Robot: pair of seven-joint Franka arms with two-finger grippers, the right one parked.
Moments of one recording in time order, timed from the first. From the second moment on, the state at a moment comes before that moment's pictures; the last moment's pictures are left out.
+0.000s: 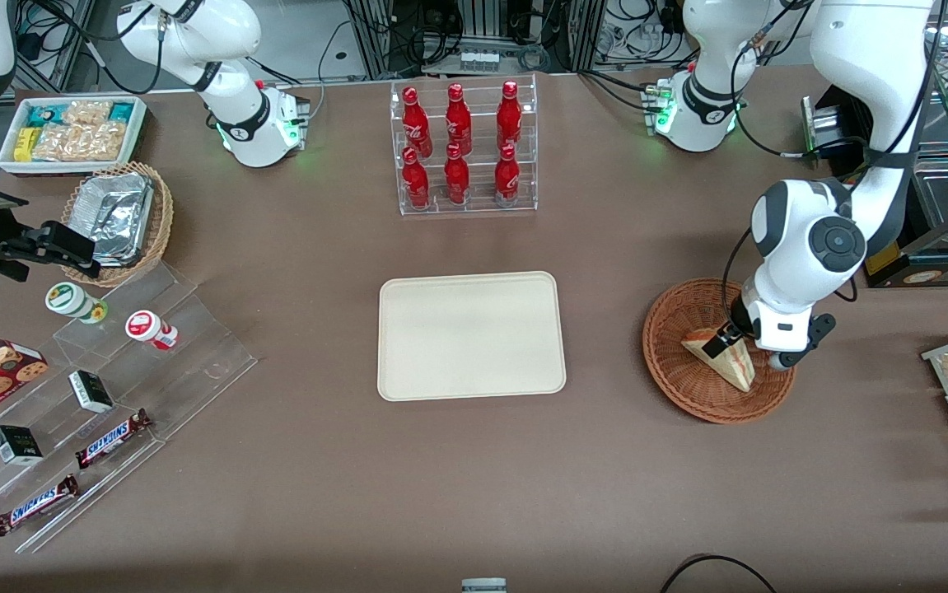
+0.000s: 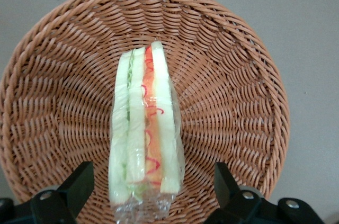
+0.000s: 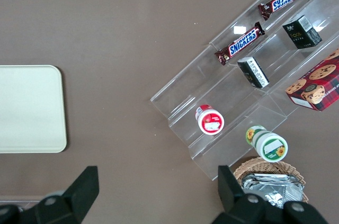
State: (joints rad) arm -0.05 0.26 -0.08 -2.19 0.01 2.50 -0.81
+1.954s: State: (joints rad) arm -0.35 0.28 -0.13 -1.70 0.04 1.98 -0.87
